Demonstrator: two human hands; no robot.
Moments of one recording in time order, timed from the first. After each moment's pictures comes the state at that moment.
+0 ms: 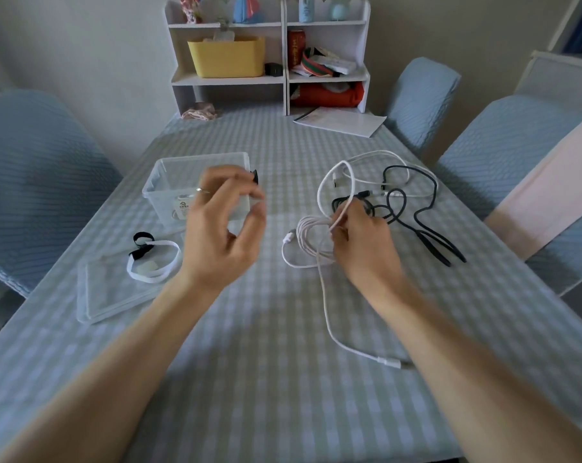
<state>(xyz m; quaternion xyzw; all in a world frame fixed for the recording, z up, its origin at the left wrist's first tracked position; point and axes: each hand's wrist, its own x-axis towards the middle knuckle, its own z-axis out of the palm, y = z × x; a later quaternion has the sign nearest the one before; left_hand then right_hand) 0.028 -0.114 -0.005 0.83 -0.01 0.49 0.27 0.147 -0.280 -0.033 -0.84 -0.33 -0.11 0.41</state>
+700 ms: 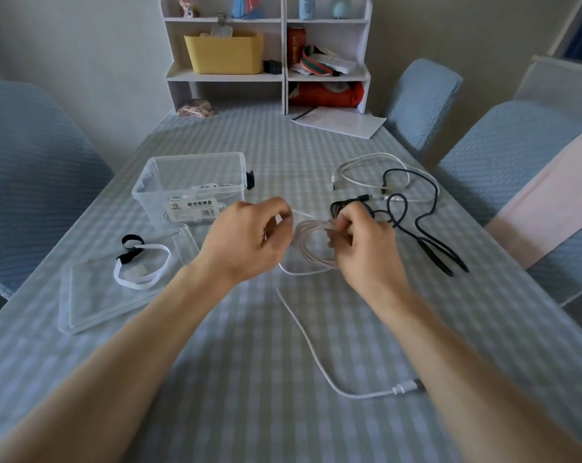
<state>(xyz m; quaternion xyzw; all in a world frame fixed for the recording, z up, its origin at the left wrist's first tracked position) 0.063 -0.112 -0.016 0.92 0.02 0.32 0.23 0.157 -0.280 -0.042 -0.81 -0.35 -0.13 0.46</state>
